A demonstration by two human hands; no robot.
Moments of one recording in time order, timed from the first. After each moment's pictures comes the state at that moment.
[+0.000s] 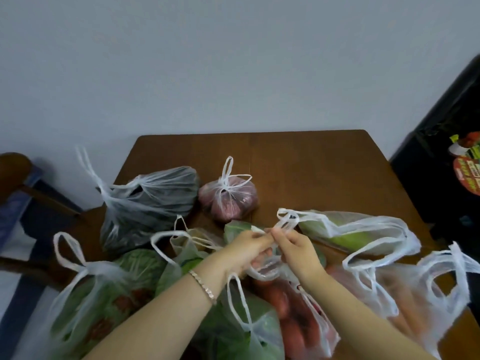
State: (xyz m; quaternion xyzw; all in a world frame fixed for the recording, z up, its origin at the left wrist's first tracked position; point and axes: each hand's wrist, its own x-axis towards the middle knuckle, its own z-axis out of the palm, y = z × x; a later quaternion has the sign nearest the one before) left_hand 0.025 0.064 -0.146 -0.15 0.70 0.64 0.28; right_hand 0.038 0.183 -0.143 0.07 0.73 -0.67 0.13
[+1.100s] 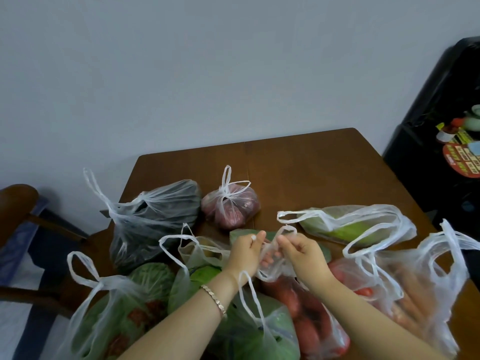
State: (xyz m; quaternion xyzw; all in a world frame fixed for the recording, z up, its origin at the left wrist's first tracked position) left_hand 0.041 0.055 -0.157 -0.06 0.82 0.56 0.14; right_hand 0.058 0.187 -0.153 0.05 0.76 -0.65 0.07
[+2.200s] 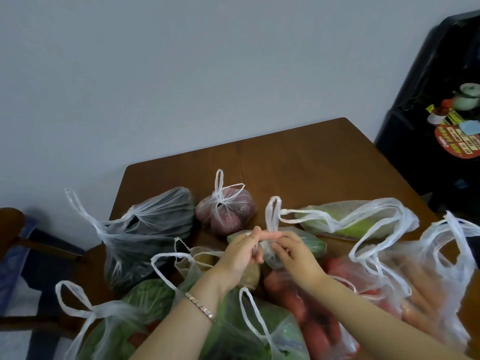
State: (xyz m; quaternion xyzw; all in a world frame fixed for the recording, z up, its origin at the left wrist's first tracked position) left_hand 0.020 0.039 -0.140 -0.01 0.71 0.65 0.27; right_hand 0.038 0.184 -0.180 -0.03 0.84 -0.53 0.06
